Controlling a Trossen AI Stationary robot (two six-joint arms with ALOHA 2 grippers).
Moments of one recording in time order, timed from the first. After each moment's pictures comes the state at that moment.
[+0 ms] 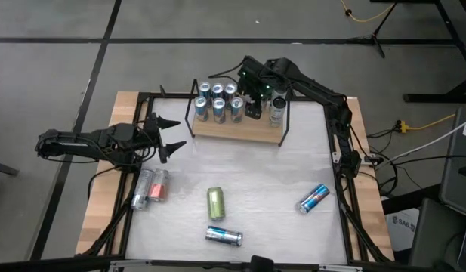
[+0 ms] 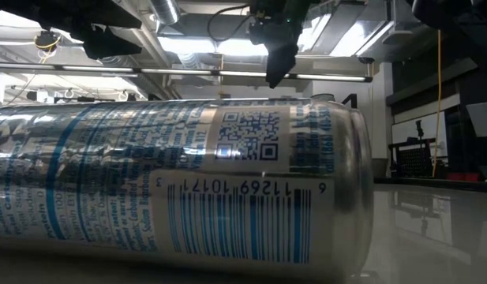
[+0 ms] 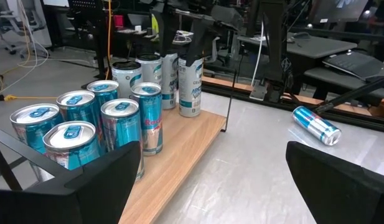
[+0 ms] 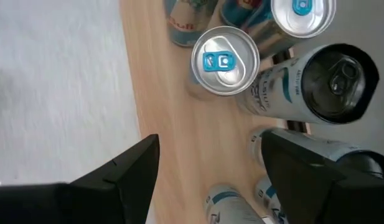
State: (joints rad) left arm -0.01 0.44 0.45 -0.17 -0.40 -0.15; right arm -0.44 2.08 2.33 -1.43 -0.04 -0.23
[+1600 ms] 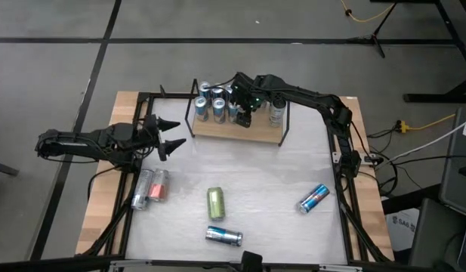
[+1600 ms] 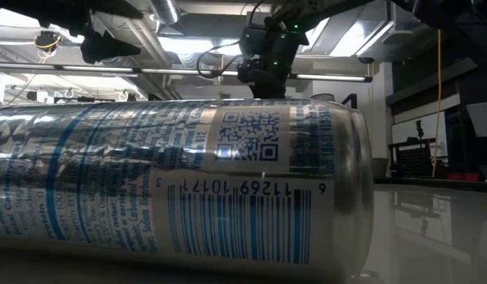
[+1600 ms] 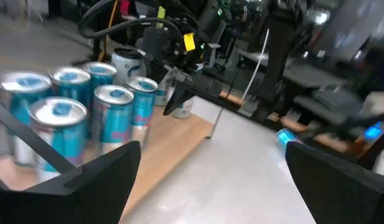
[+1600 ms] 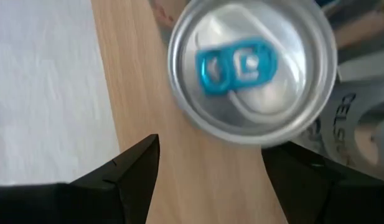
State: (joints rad) left arm -0.01 0.44 0.46 -0.16 -0.40 -0.36; right arm -0.44 2.08 1.95 -1.03 -0.06 -0.18
